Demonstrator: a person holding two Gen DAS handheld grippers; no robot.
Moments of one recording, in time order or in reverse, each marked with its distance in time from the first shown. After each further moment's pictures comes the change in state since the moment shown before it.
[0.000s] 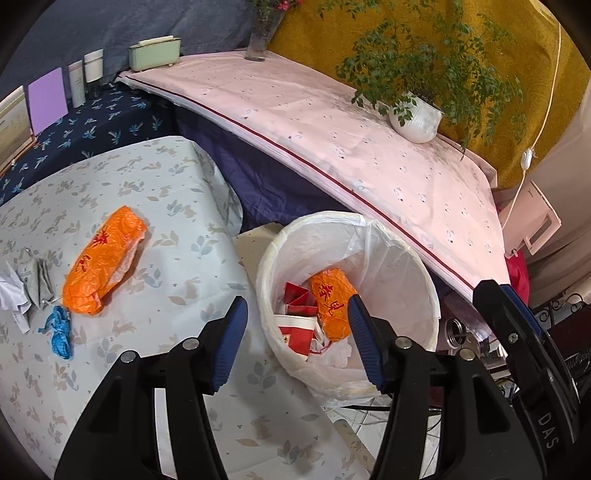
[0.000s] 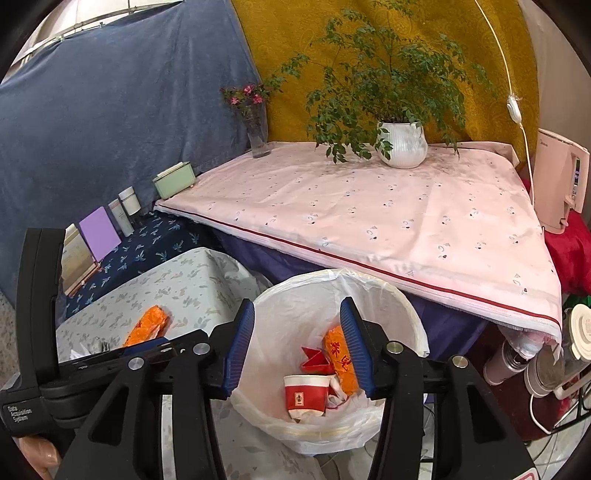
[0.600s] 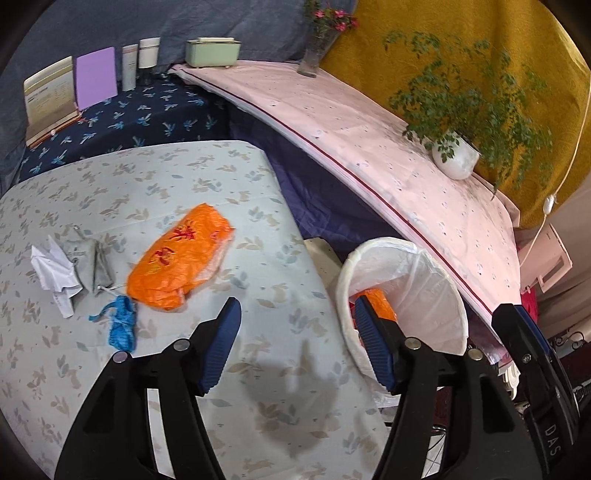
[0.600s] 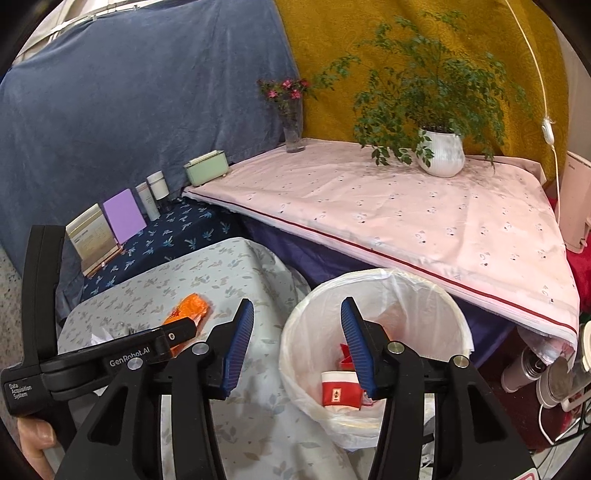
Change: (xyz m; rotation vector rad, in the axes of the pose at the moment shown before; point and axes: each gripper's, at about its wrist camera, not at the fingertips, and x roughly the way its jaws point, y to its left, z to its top) left arm -0.035 0.083 -0.001 -0.133 -0.055 0.062; right arm -0.004 0.066 -0.009 -0.082 0.011 0.066
